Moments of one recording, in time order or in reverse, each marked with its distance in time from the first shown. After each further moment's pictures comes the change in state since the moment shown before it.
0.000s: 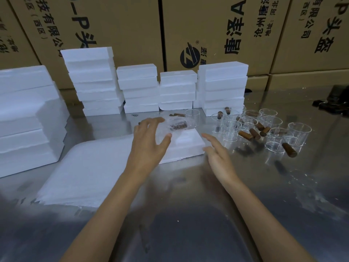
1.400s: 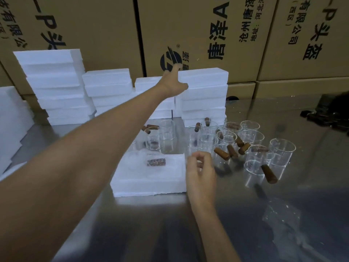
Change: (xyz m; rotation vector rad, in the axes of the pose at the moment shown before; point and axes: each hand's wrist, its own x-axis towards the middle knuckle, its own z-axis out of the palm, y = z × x) left_hand 0.251 0.099 0.113 -0.050 -0.358 -0.052; right_hand 0.027 0.018 -0.014 0.116 0.346 0.165
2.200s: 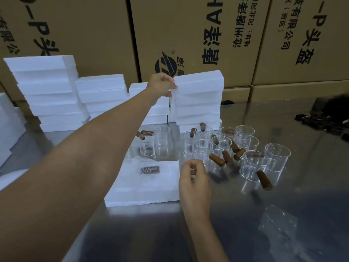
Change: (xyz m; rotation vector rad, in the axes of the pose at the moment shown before) left_hand 0.024 -0.018 0.000 -0.543 0.166 -0.145; right_hand -0.005 -0.004 -0.001 -0.026 -0.026 0.004
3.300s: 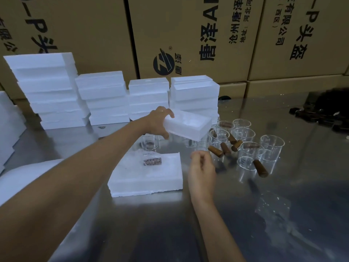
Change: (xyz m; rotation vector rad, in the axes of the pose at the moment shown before) left_hand -0.064 -0.076 -0.017 0.903 -0.499 0.153; right_hand 0.010 0.001 -0.006 0.141 0.101 0.012
